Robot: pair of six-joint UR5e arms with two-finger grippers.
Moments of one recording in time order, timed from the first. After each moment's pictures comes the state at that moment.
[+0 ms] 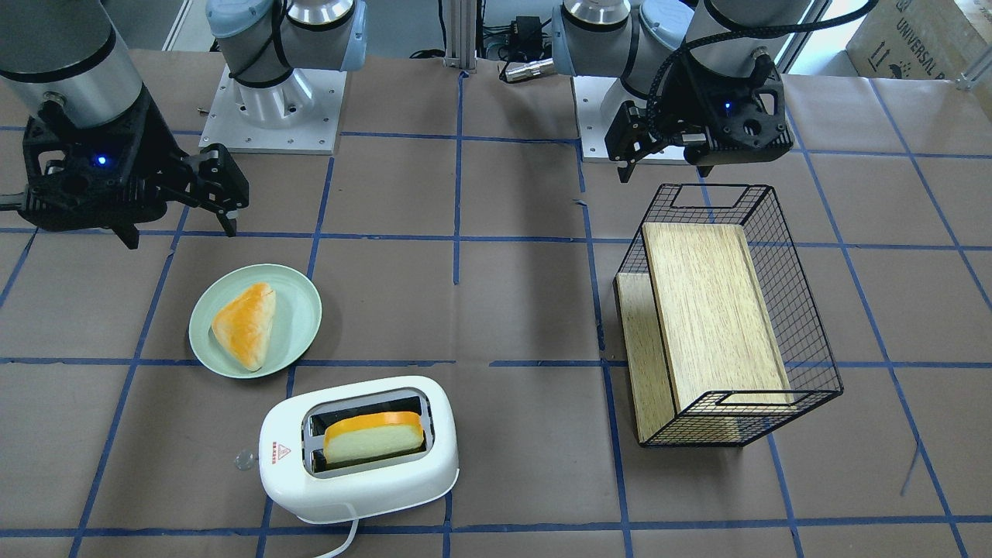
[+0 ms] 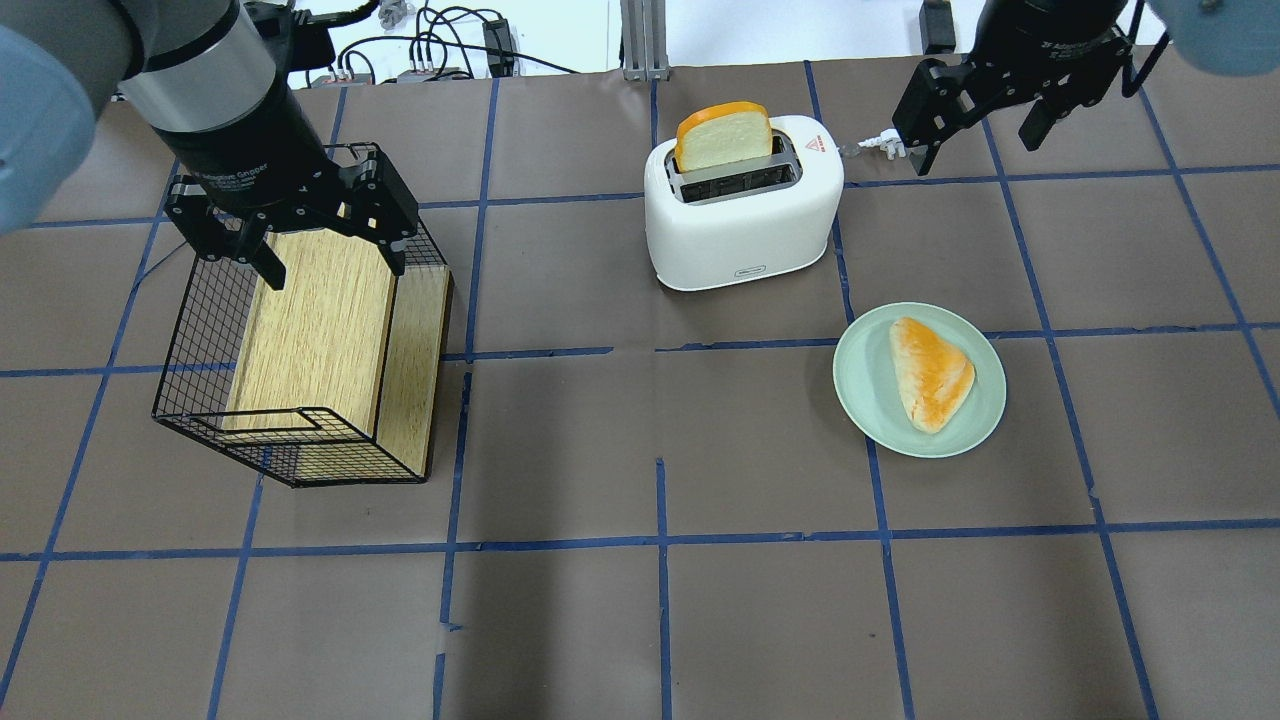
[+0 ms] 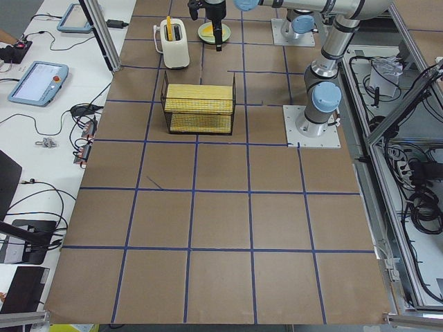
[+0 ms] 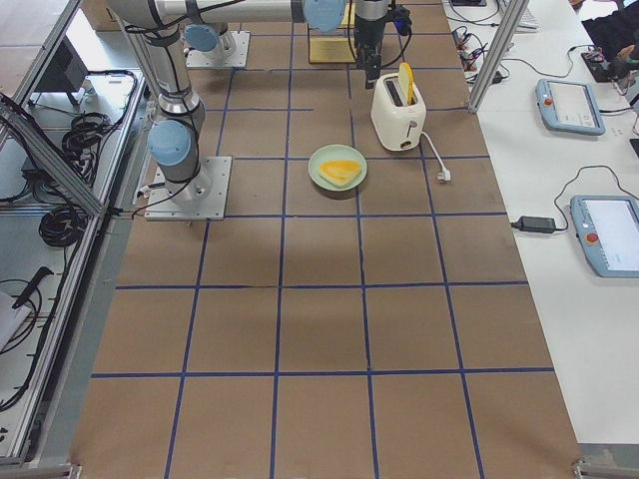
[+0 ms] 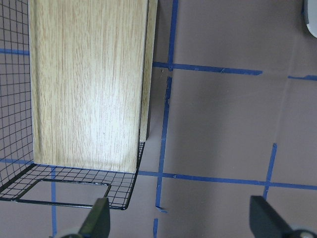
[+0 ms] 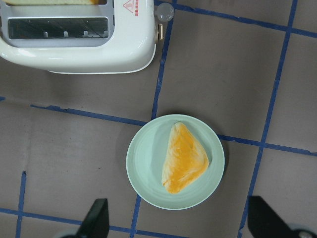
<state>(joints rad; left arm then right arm) -1.60 -1.56 -1.53 -1.70 1.58 -0.13 1.53 -1.46 1.42 -1.57 -1.59 -0.23</state>
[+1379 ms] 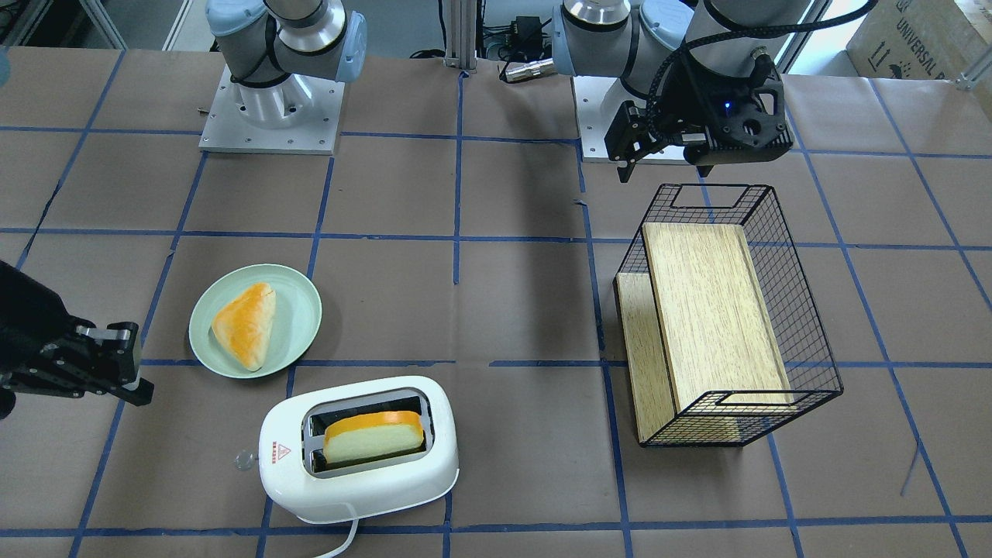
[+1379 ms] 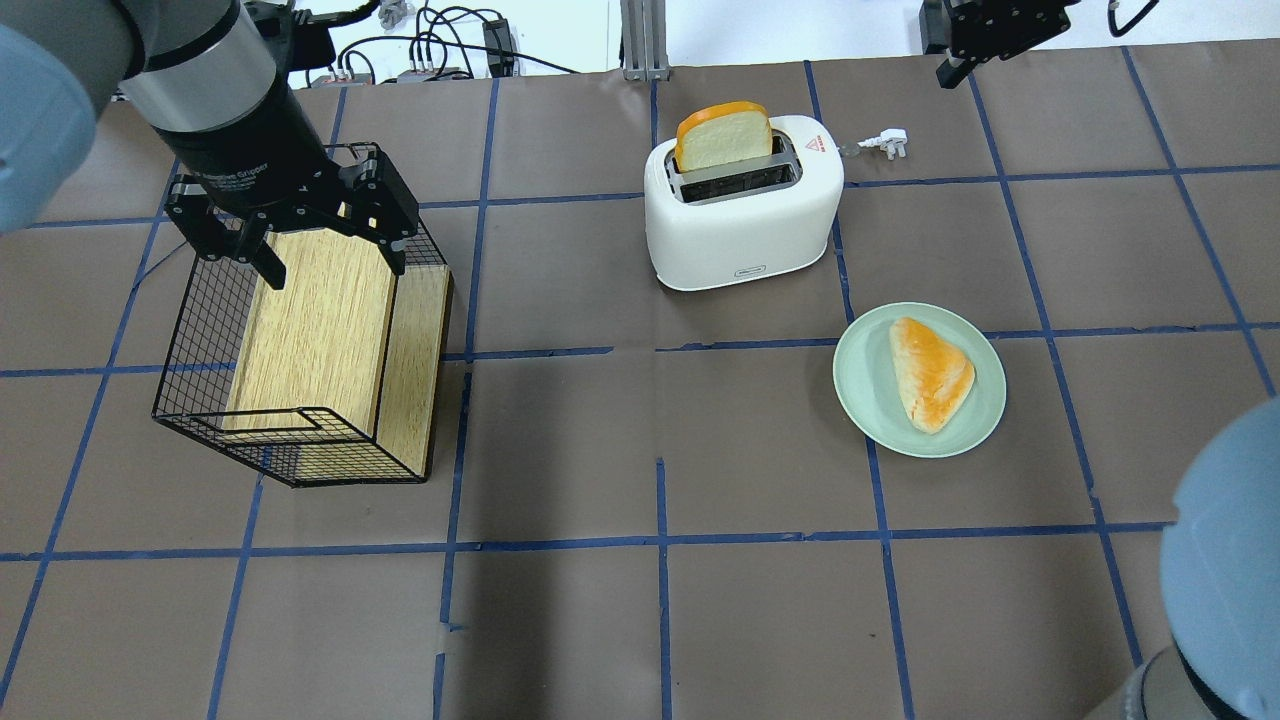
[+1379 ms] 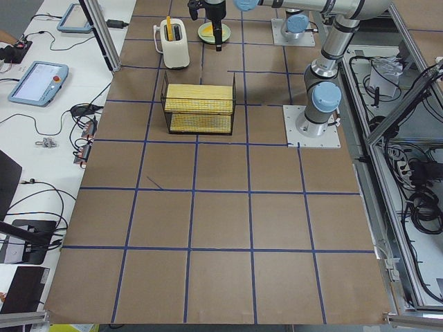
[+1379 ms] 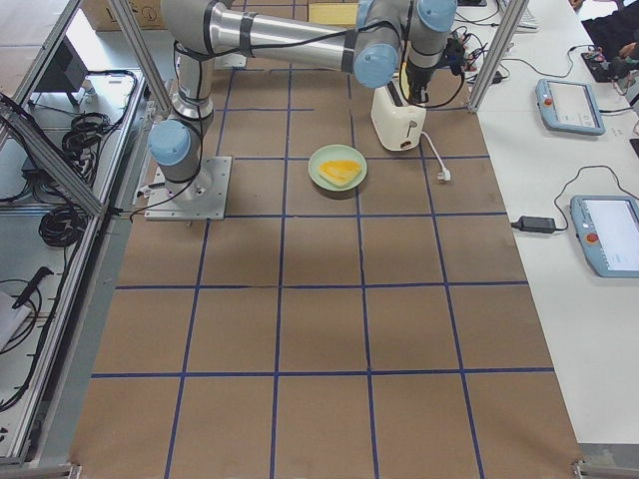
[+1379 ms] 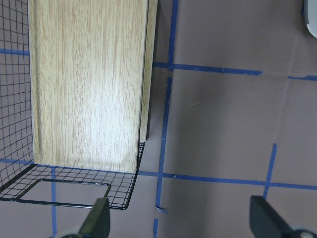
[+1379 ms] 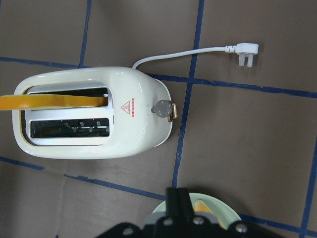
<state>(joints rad) -1.60 -1.56 -1.53 -1.70 1.58 -0.13 1.36 -1.15 1.21 -1.66 -1.22 -0.36</state>
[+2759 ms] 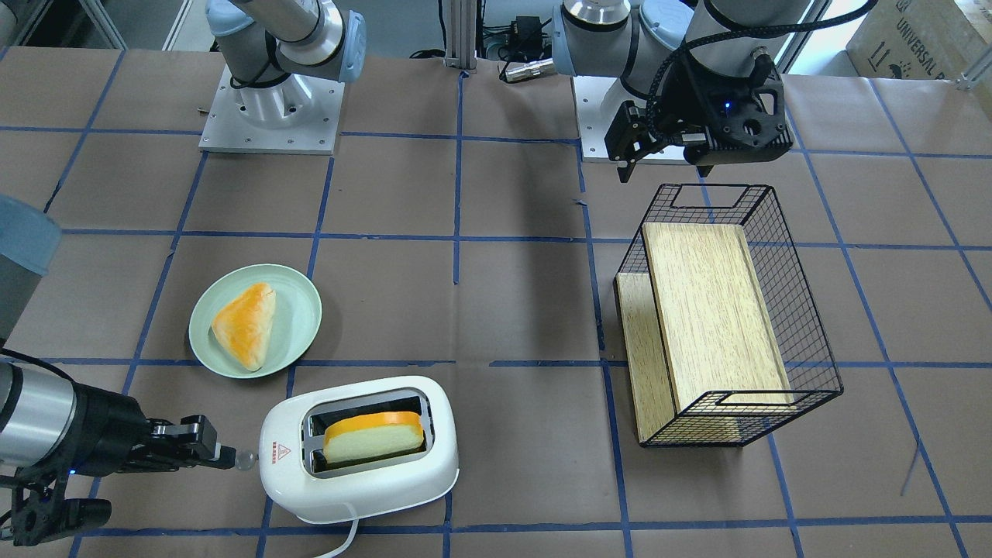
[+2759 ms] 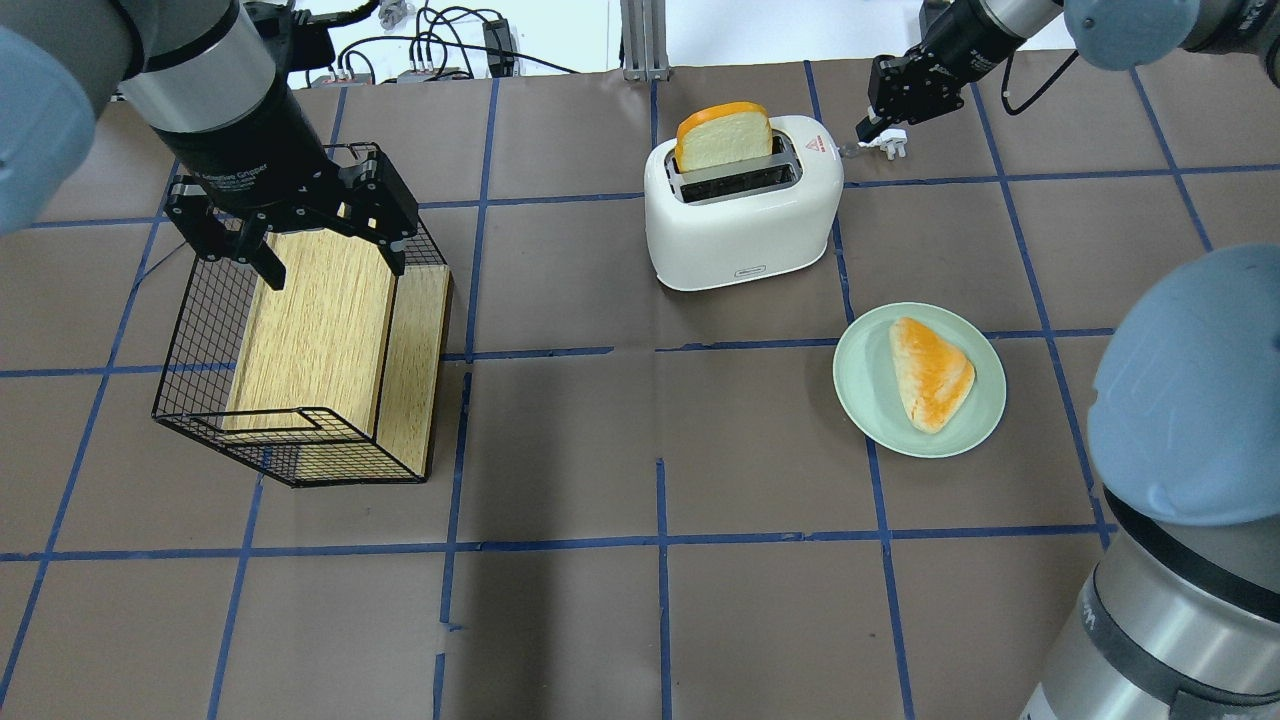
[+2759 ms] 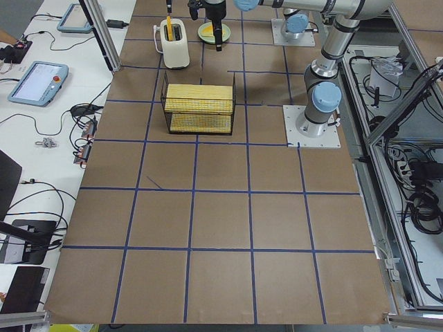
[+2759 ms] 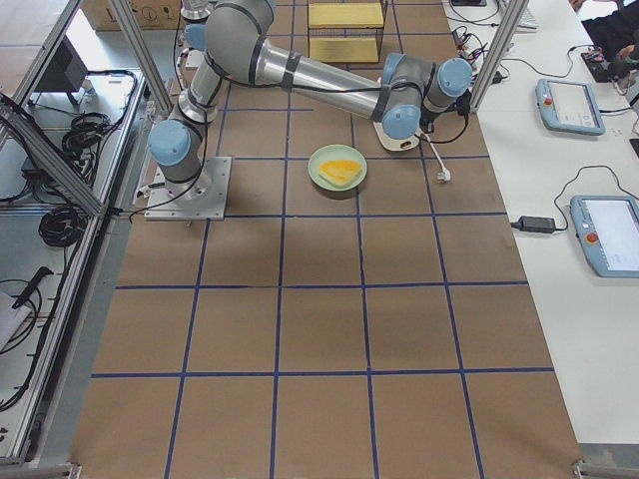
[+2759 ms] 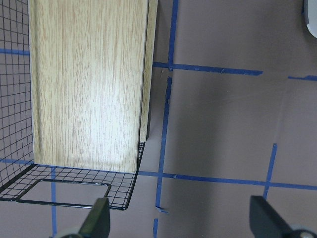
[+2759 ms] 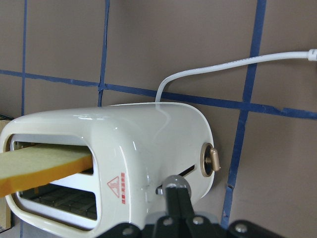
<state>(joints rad) -1.60 -1.56 -1.53 -1.70 1.58 -0.13 1.37 -0.96 1.21 -1.69 -1.04 -0.37</state>
